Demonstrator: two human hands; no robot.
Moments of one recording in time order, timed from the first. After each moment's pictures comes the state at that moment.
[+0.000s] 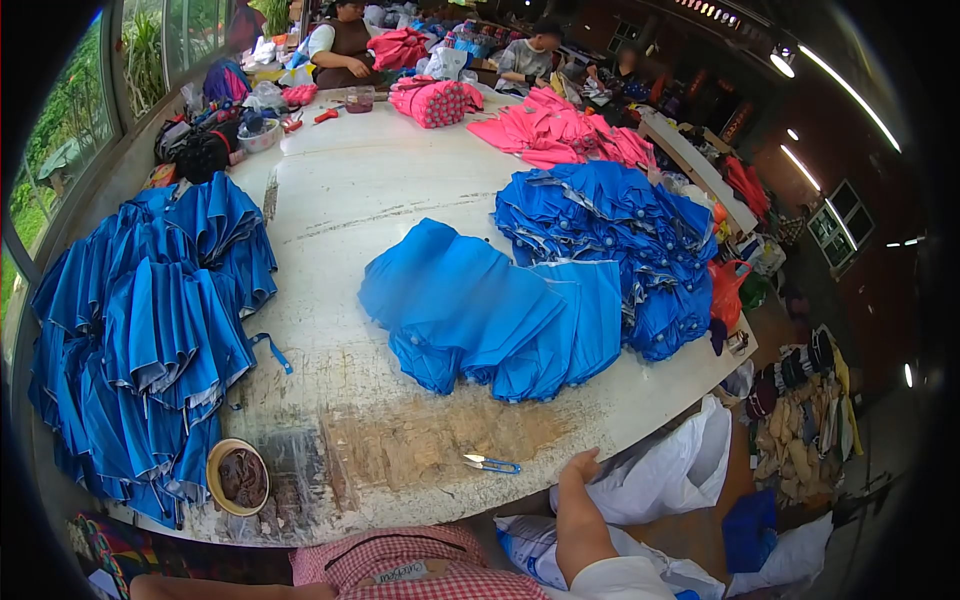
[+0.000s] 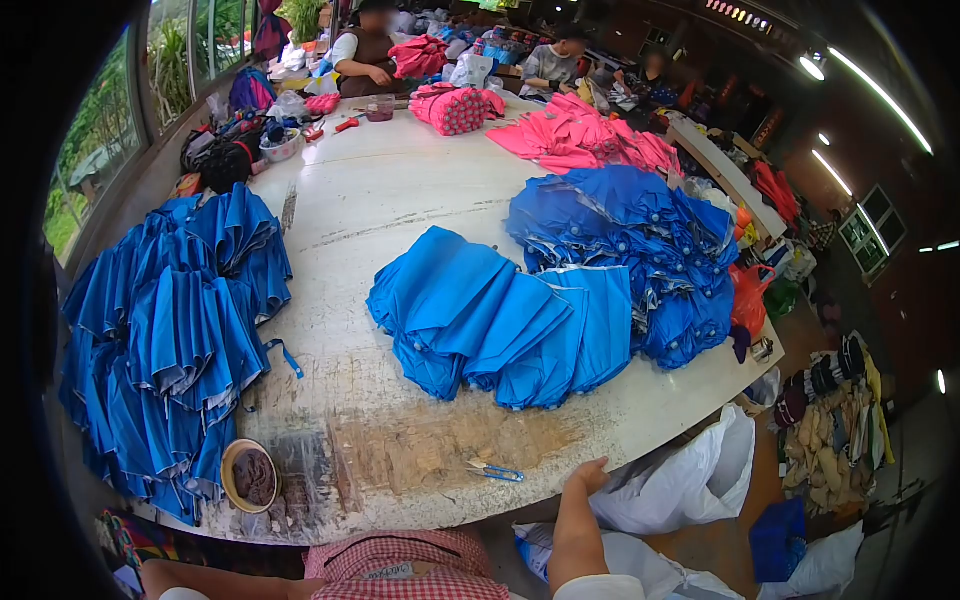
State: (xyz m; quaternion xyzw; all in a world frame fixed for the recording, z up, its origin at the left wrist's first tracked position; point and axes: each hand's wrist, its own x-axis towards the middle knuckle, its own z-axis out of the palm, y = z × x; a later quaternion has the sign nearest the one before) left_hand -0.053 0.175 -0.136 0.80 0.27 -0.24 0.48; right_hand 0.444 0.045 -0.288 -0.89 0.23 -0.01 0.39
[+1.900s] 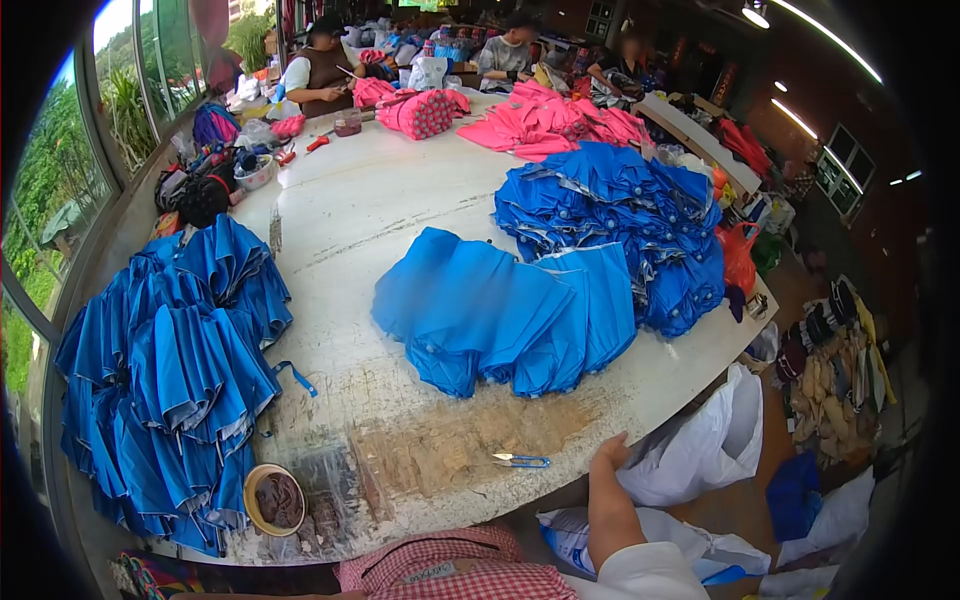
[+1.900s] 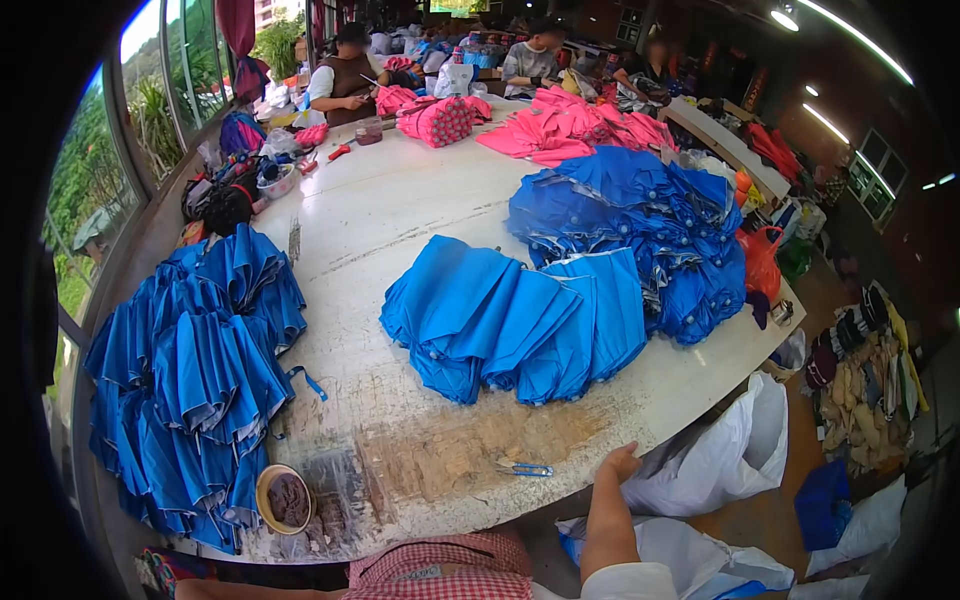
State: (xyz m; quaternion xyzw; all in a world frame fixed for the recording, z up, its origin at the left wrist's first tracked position) left_hand -0.070 0.166 -0.141 0.79 0.23 -0.28 0.49; right_hand 0.447 0.044 -0.291 -0.89 0.25 0.00 0.39
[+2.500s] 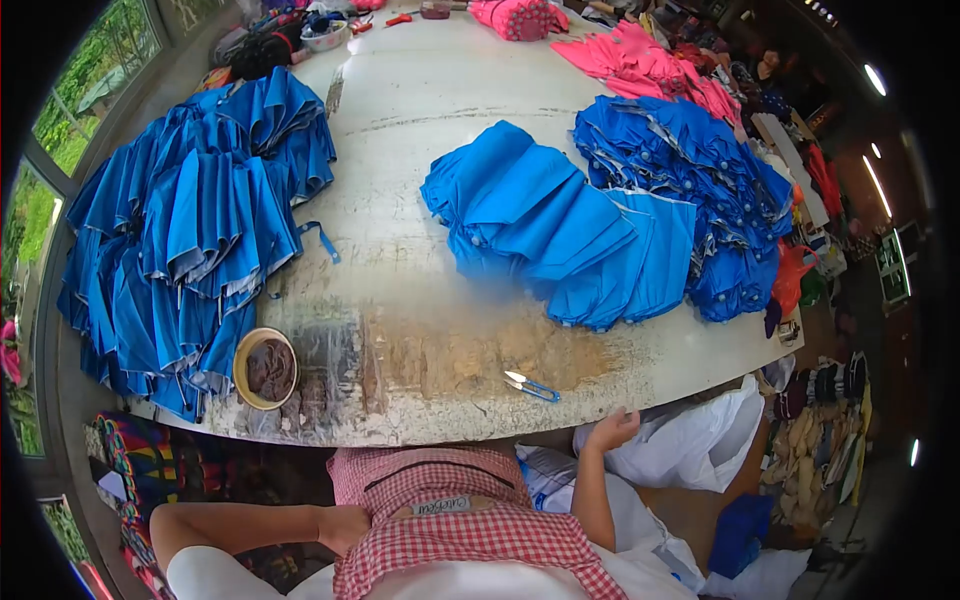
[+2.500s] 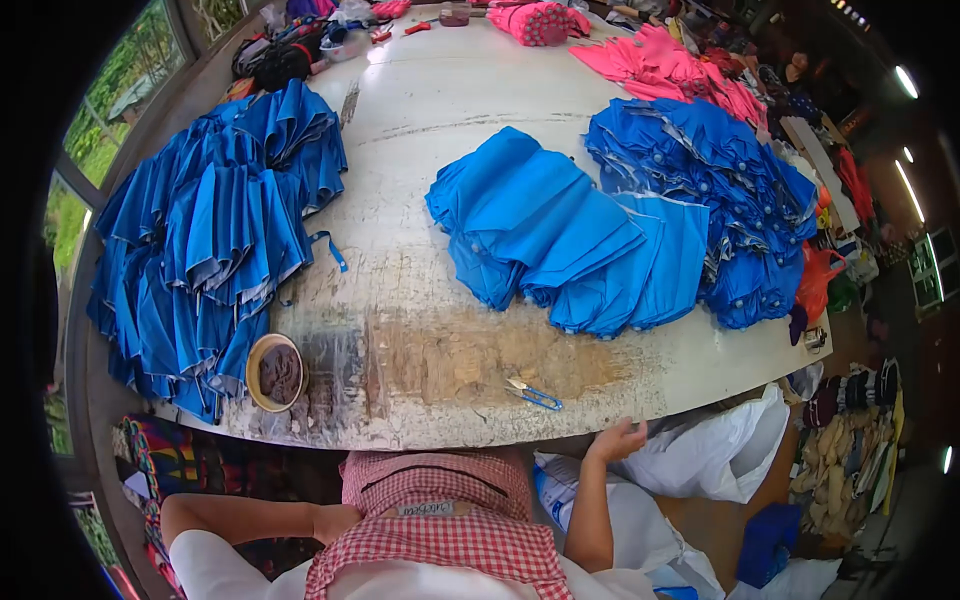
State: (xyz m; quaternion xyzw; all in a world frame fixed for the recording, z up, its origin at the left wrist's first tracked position) left_hand -0.090 0.032 -0.167 0.85 -0.04 -0.16 0.50; right_hand 0.402 0.009 -0.274 -0.91 -0.07 -0.08 0.40
